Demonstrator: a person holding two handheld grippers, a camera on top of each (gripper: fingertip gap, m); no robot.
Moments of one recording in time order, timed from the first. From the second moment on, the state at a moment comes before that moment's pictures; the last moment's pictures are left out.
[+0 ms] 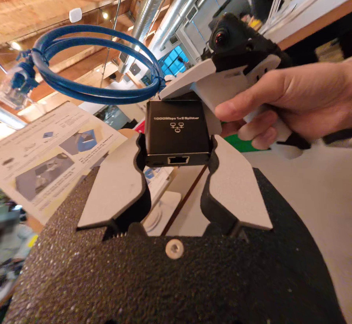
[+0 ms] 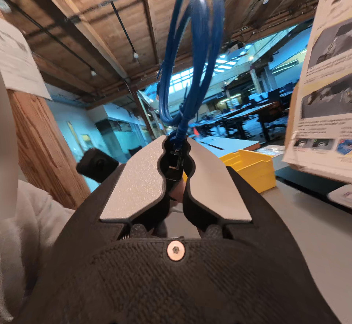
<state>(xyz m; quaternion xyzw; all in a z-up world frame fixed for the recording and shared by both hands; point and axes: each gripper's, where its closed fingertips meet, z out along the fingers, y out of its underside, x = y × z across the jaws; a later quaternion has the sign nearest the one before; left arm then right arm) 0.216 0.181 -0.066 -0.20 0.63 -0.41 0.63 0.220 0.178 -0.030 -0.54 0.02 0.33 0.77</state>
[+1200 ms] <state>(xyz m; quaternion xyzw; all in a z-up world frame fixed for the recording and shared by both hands) 0.220 0.173 -0.070 -0.25 0.65 -0.46 0.56 0.229 0.173 -0.038 -0.58 -0.02 0.26 0.77</state>
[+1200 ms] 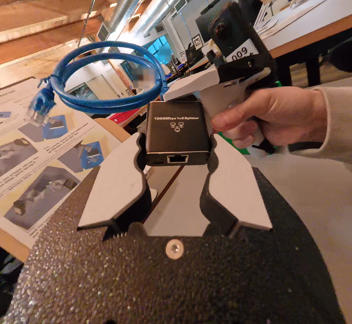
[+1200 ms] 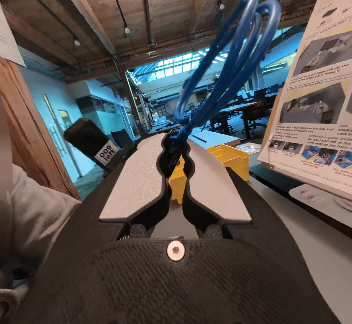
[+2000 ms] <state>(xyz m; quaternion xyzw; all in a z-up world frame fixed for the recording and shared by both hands) 0.218 0.175 -0.073 -0.25 0.66 -0.46 0.54 0.227 0.173 -0.043 -0.60 -0.04 0.23 0.76</state>
